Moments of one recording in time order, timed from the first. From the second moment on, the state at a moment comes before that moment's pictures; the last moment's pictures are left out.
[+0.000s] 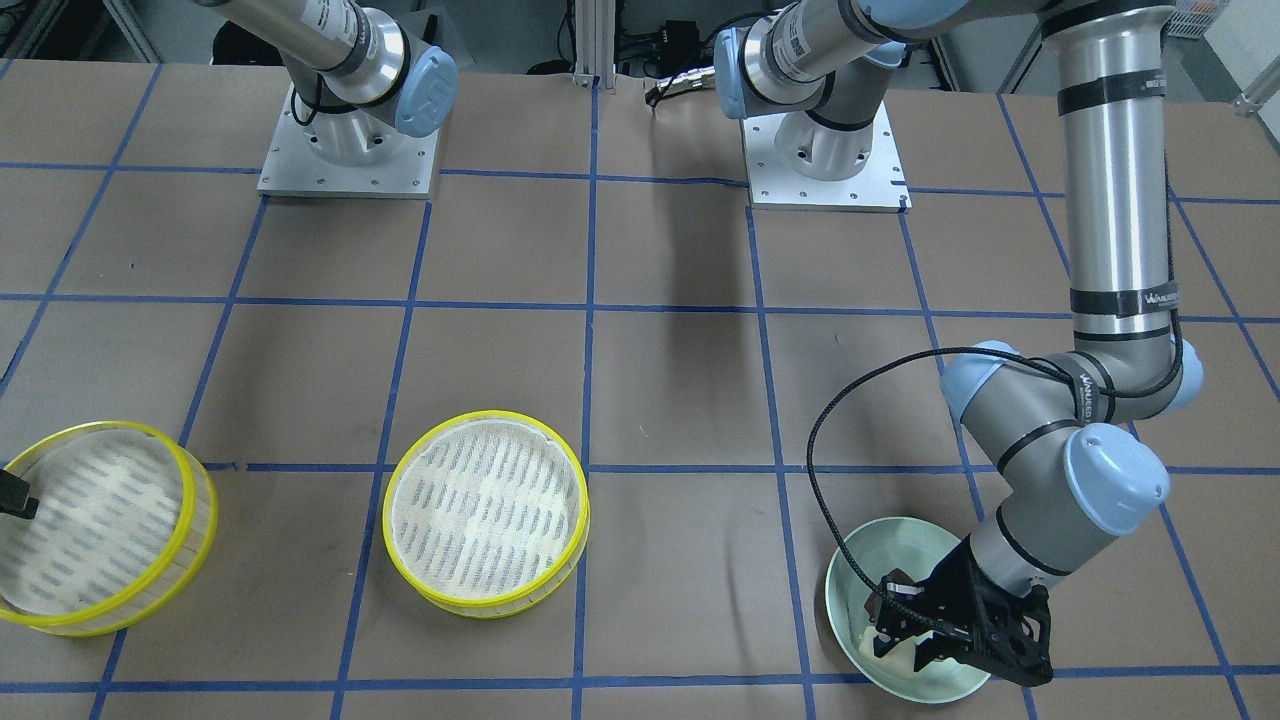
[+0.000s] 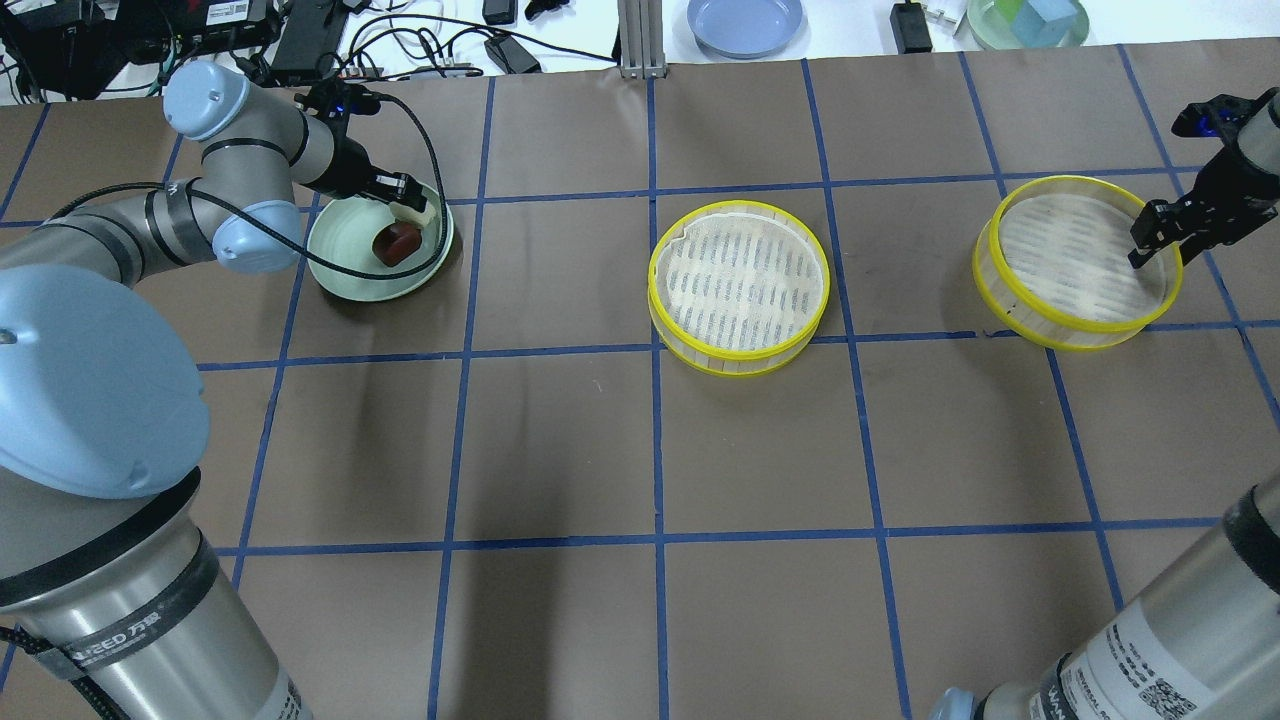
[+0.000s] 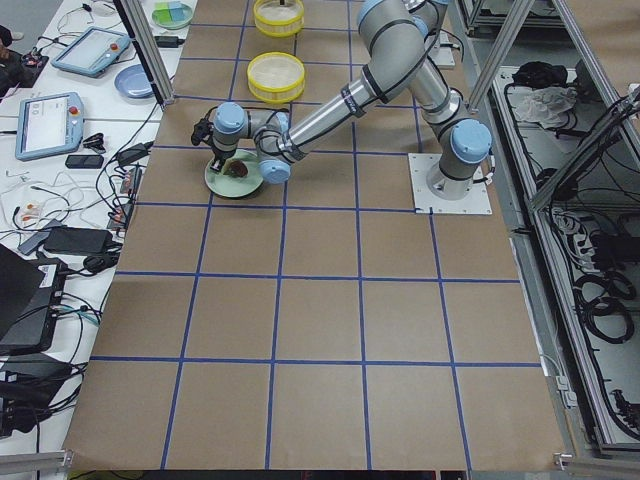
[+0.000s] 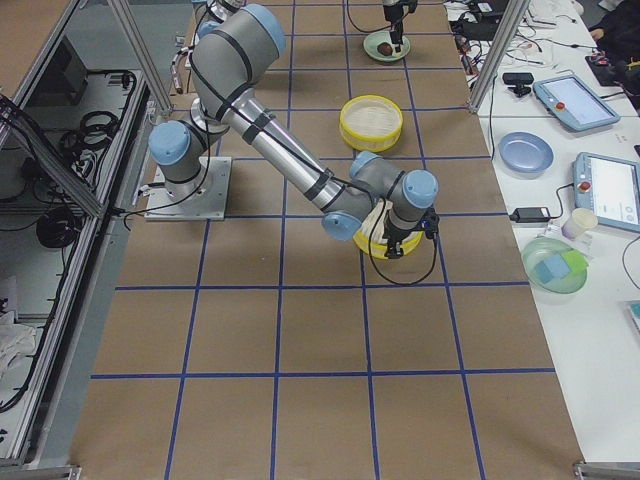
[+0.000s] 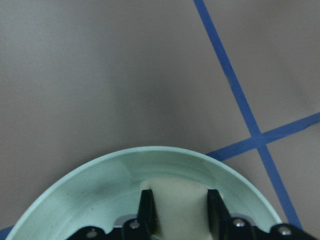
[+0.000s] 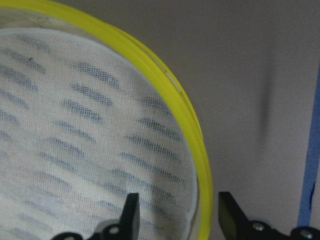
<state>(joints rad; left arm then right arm) -1.34 -2.25 -1.54 -0.66 1.24 0.50 0.98 -0.98 1.49 -2.02 -1.55 -0.62</state>
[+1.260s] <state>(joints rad) -1.75 -2.05 -1.56 -0.66 1.24 -0.56 0.98 -0.98 1.50 -2.08 -1.55 -0.62</state>
